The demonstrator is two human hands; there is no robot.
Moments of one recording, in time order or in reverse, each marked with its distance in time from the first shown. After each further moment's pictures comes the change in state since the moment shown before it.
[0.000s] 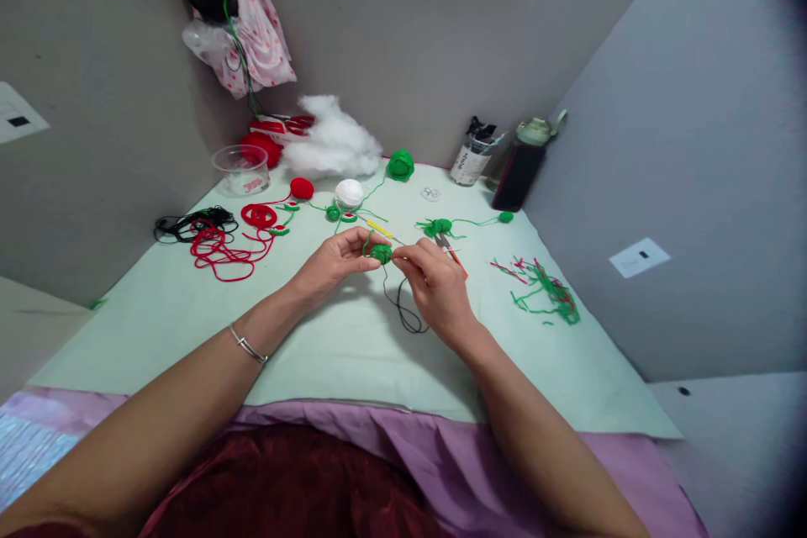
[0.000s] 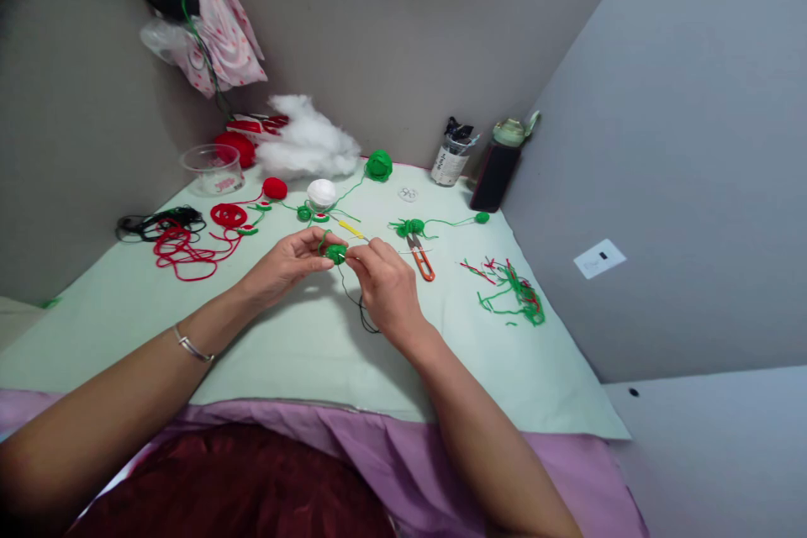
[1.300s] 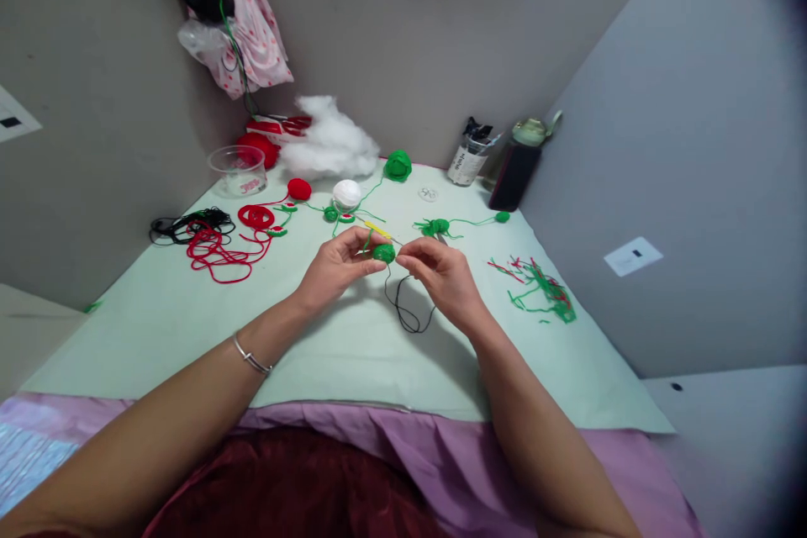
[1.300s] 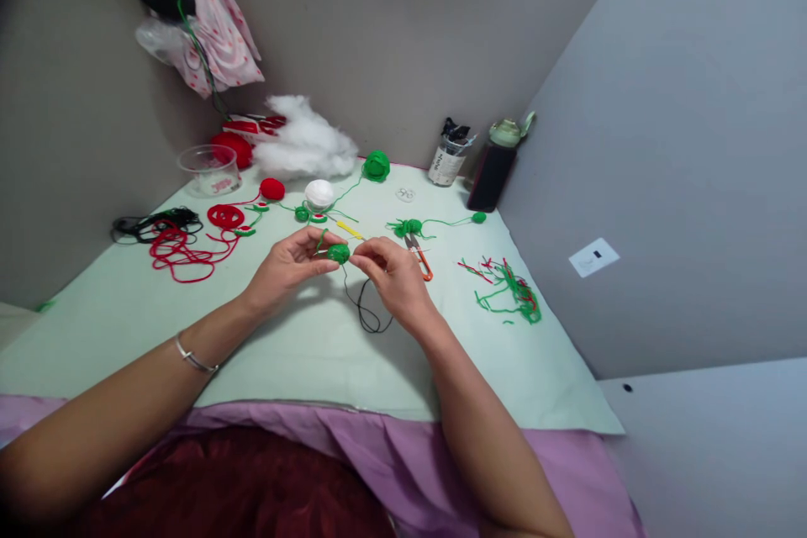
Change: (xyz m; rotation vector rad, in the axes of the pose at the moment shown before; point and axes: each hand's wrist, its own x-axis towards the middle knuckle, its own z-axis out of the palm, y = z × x) left_hand -0.003 -0.006 0.011 0.091 0.075 0.167; right_hand 0.010 0.015 -0.008 0.482 -0.102 0.259
